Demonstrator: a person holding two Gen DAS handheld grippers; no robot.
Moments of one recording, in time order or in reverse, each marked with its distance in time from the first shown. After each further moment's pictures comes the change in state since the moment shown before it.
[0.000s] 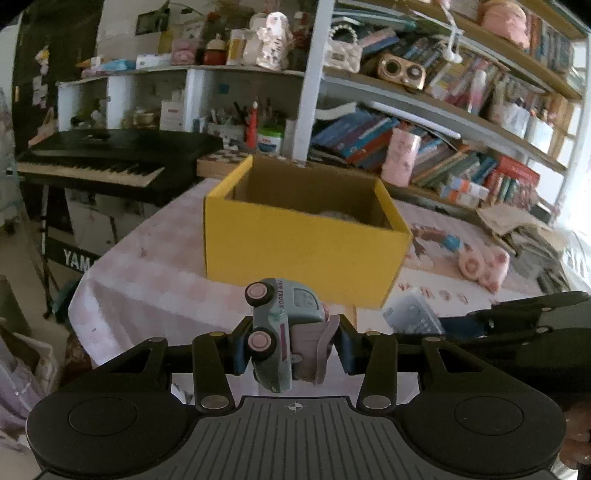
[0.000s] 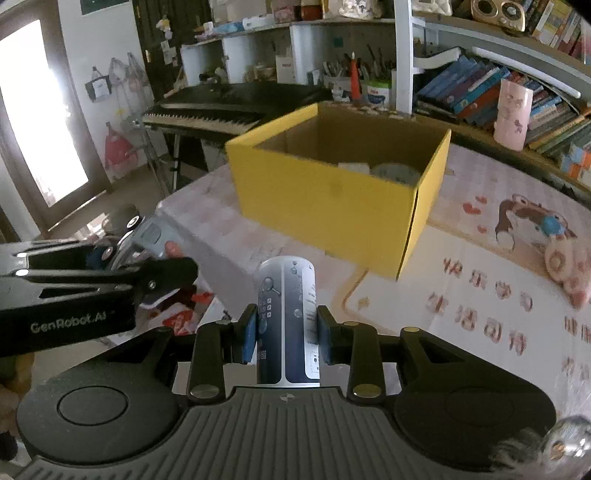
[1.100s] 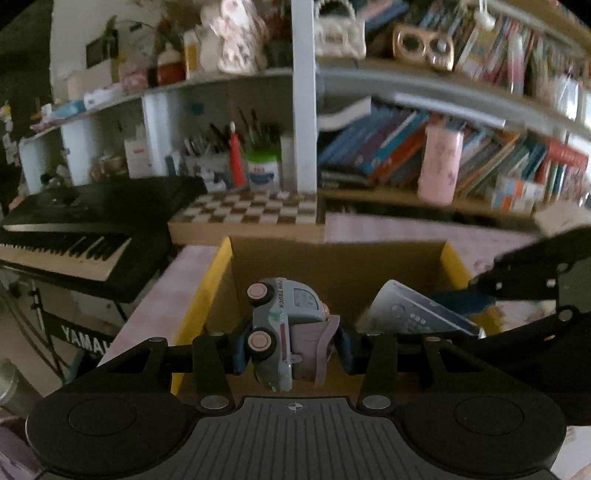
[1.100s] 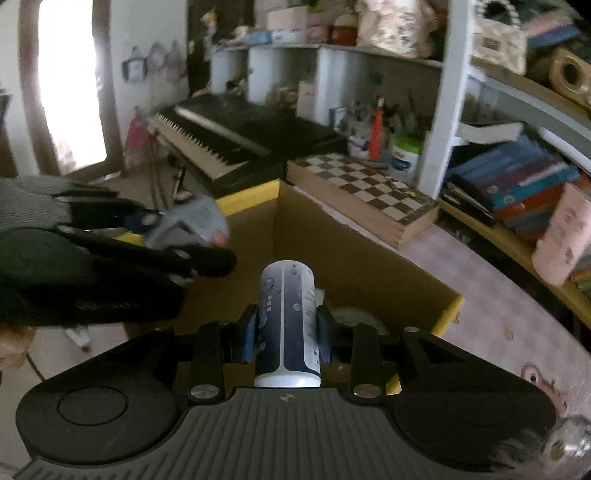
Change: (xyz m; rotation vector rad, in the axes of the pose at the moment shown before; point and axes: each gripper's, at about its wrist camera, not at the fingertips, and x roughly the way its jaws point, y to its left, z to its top) left arm 0.188 -0.015 0.132 0.180 0.030 0.079; right arm 0.132 -0.097 0.150 -0.304 -0.003 0.063
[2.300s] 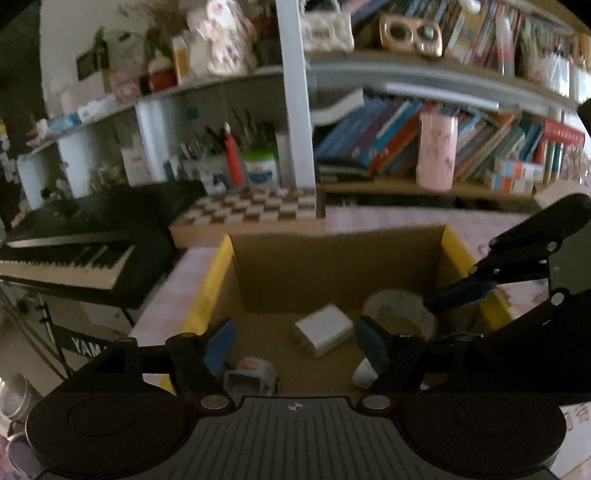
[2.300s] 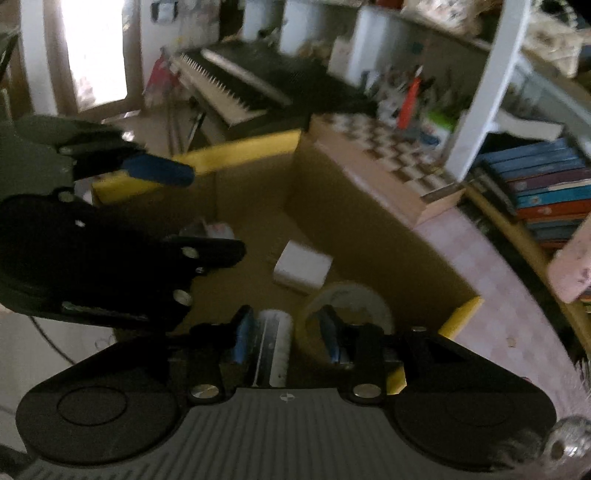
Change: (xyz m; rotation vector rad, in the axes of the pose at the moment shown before) left arm -0.018 -0.005 -0.001 0.054 -0.018 0.018; right arm 0.003 0.001 -0.002 -0.076 0.092 0.004
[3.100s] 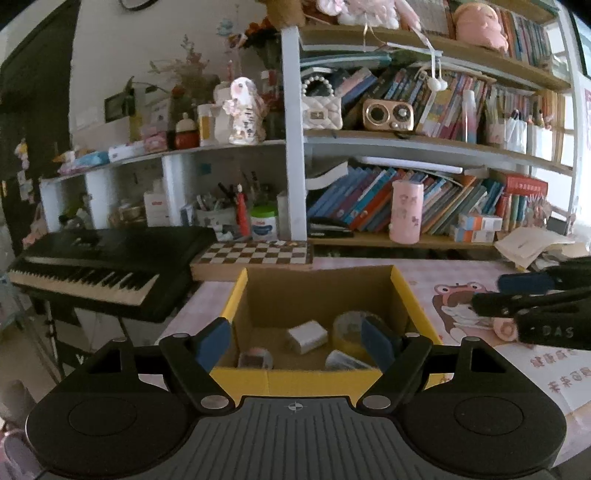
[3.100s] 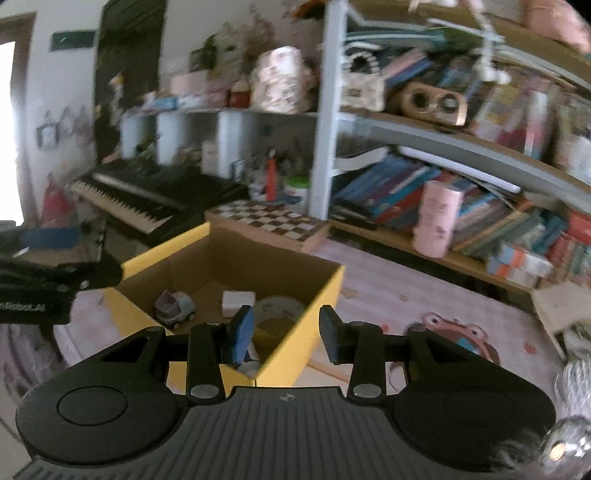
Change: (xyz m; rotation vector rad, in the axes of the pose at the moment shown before) left arm -0.130 0.004 -0.039 -0.047 -0.182 -0.029; right arm -0.148 0.063 -0.077 0.365 -0.308 -0.364
